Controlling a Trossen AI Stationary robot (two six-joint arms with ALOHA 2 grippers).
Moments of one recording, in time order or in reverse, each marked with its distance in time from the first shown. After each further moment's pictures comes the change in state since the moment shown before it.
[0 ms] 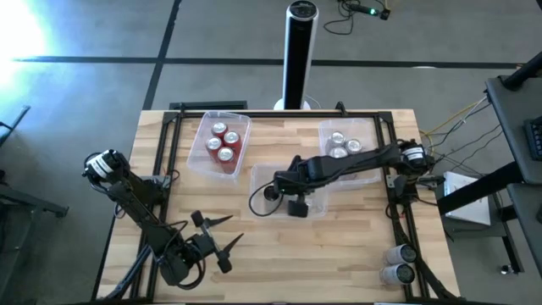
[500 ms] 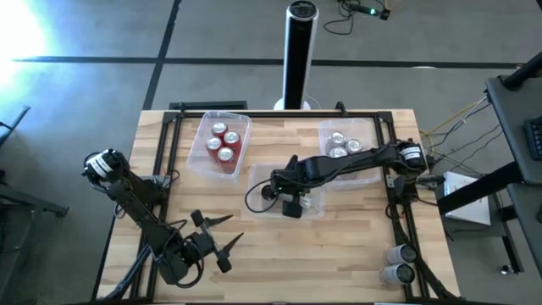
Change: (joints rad) left arm 0.001 -0.010 0.000 0.017 0.003 -0.020; right arm -0.017 0.029 -0.041 0.128 -0.055 0.055
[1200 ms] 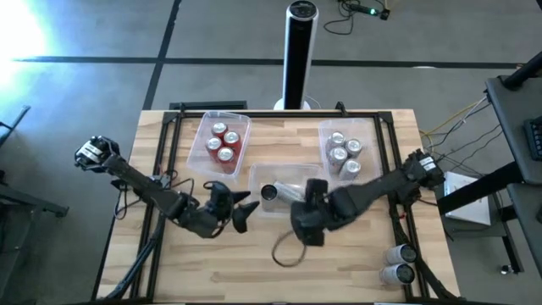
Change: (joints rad) left arm 0.353 -0.207 -0.001 -0.446 0.518 -0.891; right arm 0.333 -0.080 0.248 -0.382 0.275 0.183
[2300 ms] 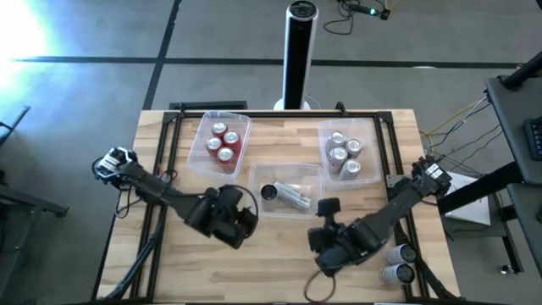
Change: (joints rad) left arm 0.054 0.270 0.520 -1.136 0.298 -0.446; right arm 0.253 -0.006 -0.043 -0.107 0.161 0.020
